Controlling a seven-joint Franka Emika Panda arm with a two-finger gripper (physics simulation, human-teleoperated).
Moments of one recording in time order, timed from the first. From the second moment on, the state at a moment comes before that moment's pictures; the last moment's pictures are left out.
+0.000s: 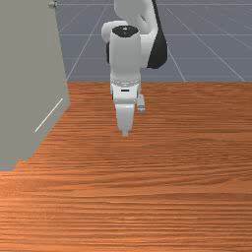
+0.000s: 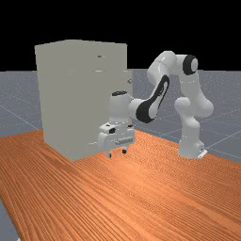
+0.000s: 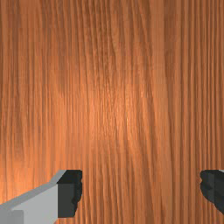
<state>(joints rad) 0.00 0.39 0.00 -1.92 0.01 2.37 -0.78</state>
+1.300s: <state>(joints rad) -0.18 -1.15 0.04 -2.63 0.03 2.00 0.81</state>
